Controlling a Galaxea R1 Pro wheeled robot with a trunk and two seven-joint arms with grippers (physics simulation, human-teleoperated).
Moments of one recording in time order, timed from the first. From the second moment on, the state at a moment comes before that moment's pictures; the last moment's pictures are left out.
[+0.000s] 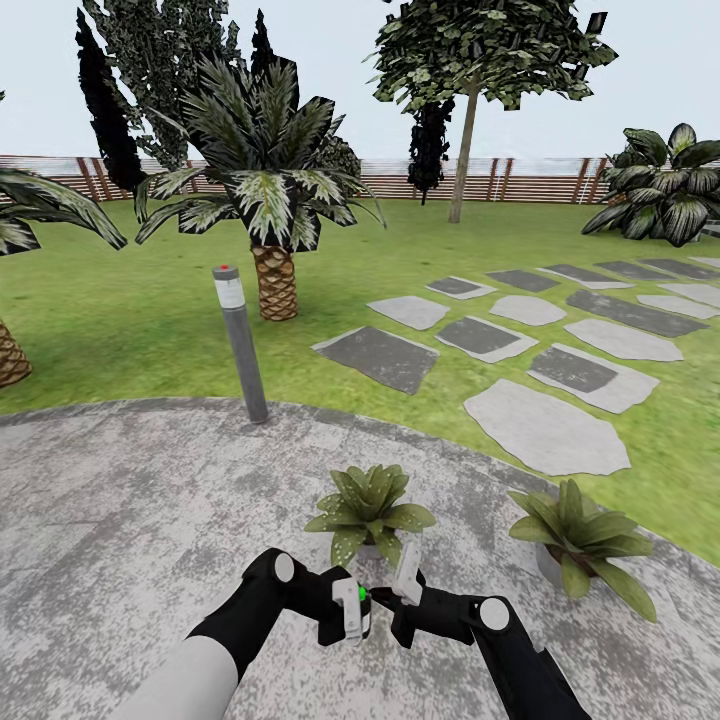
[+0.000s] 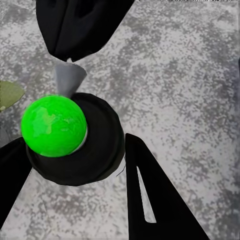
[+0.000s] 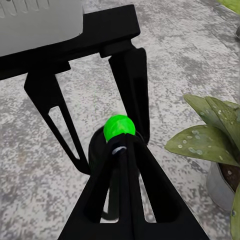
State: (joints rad) left arm -0.61 -0.17 -0.10 -0.65 -0.97 -0.11 -1.02; right arm -0.38 0.11 -0.03 -0.91 0.58 -0.24 0.94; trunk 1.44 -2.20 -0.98
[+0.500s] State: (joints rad) left arm -0.61 -0.17 -0.09 -0.65 -0.96 -0.13 -1.02; right arm -0.38 0.11 -0.03 -0.91 0.58 -0.24 0.94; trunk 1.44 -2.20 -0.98
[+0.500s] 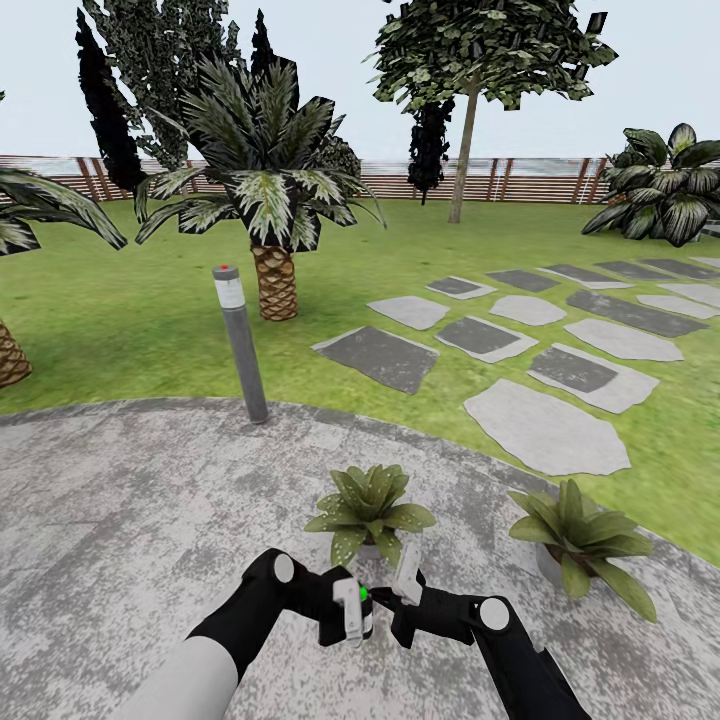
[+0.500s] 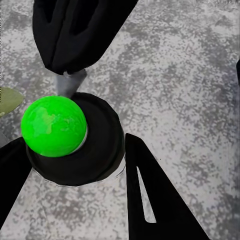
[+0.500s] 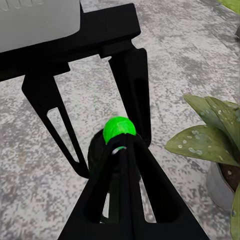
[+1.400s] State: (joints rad) left arm -0.61 -0.17 -0.10 -0.65 -0.91 -0.14 -1.06; right arm -0.38 0.11 -0.03 -0.91 0.58 -0.24 0.94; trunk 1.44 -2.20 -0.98
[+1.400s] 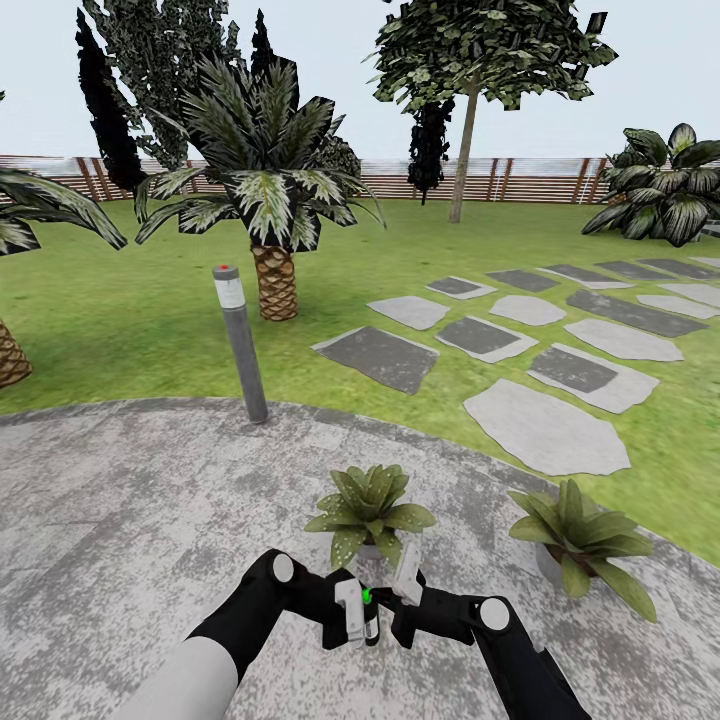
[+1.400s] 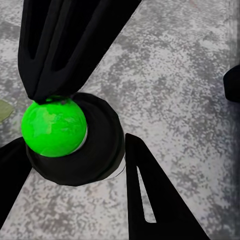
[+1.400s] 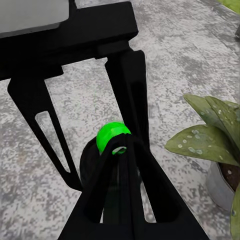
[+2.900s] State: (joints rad) left arm -0.59 0.12 -0.10 -0.63 -0.92 -0.13 -1.06; right arm -0.38 0.10 -0.03 -0.91 0.58 -0.24 0.93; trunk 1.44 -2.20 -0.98
